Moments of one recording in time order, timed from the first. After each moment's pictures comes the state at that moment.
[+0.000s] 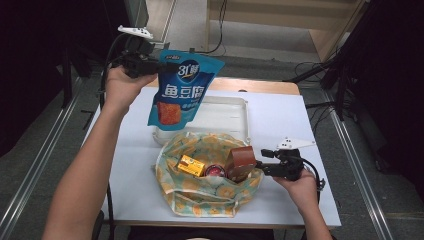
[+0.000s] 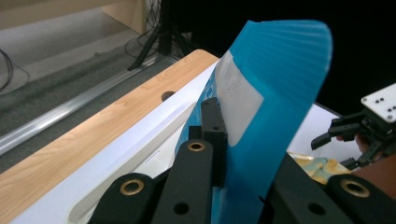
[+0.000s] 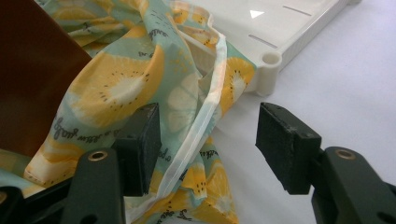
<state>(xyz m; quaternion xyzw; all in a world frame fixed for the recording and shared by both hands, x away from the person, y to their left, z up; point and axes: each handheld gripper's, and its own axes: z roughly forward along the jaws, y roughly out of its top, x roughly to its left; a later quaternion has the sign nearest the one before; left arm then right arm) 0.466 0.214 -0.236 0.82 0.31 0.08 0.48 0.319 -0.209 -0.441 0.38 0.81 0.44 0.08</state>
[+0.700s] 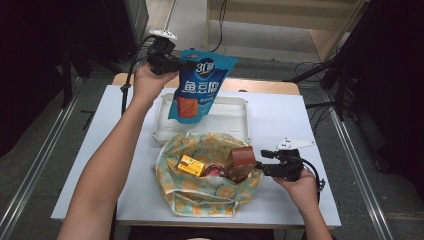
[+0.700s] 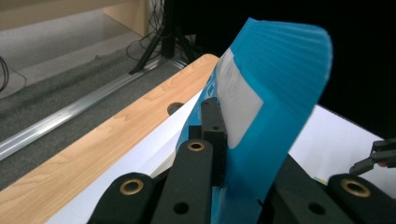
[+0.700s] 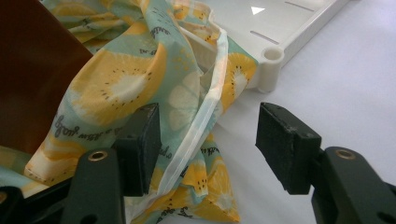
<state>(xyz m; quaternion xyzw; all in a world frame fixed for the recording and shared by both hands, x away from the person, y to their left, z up) 0.512 0.180 -0.275 0.81 0.31 0.08 0.48 0.319 -0.209 -0.443 0.38 0.81 0.44 0.07</state>
